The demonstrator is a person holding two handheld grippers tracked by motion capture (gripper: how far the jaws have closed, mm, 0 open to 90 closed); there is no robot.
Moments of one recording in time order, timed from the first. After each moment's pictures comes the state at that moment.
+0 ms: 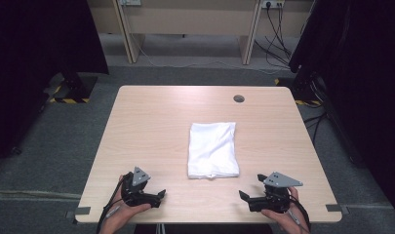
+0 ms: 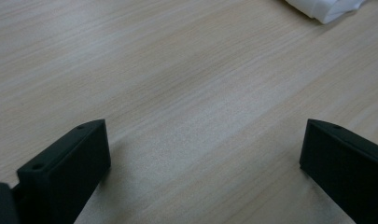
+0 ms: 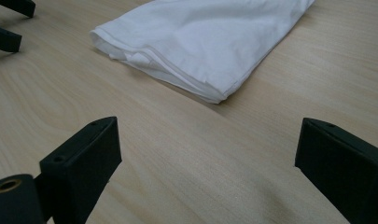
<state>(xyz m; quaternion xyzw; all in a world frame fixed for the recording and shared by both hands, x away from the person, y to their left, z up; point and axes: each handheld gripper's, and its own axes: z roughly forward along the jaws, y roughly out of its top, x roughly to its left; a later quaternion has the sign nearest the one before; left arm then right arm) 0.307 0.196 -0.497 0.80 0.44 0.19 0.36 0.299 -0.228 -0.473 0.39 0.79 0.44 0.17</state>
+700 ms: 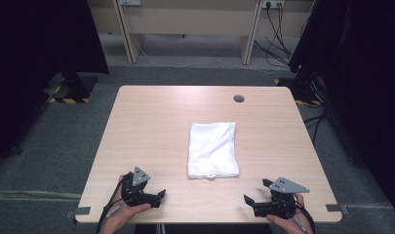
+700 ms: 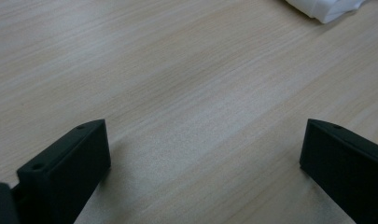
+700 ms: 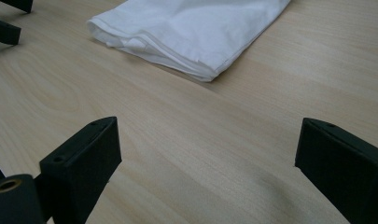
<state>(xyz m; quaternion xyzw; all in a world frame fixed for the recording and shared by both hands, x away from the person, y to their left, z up) 0.307 0.195 -0.497 0.80 0.44 0.19 0.36 0.285 -0.242 -0.478 0.40 0.79 0.44 0.17</state>
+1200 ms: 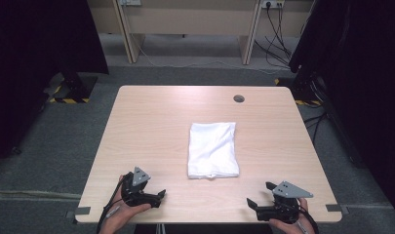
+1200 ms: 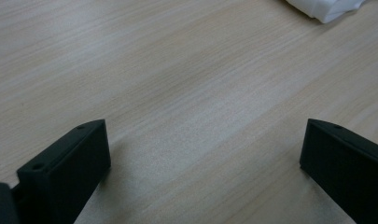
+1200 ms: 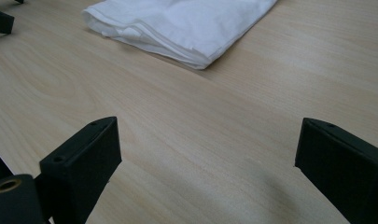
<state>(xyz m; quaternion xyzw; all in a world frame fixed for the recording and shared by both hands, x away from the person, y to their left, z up) 0.307 0.195 -0.497 0.80 0.44 0.19 0.36 0.275 -0.251 -0.482 0.40 0.79 0.43 0.18</state>
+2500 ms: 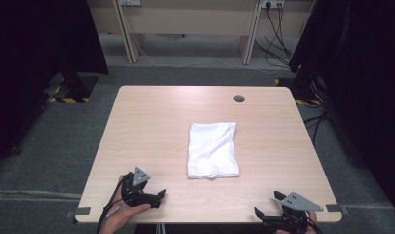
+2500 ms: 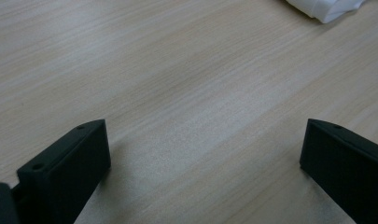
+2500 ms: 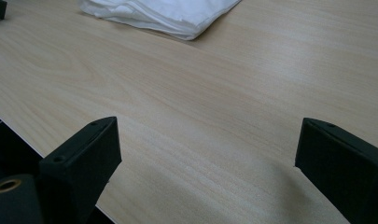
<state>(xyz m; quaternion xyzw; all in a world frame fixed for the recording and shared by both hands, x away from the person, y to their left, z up) 0.307 0.195 -0.497 0.80 0.44 0.19 0.36 0.250 -0.266 -0.491 0.42 0.78 0.43 0.19</state>
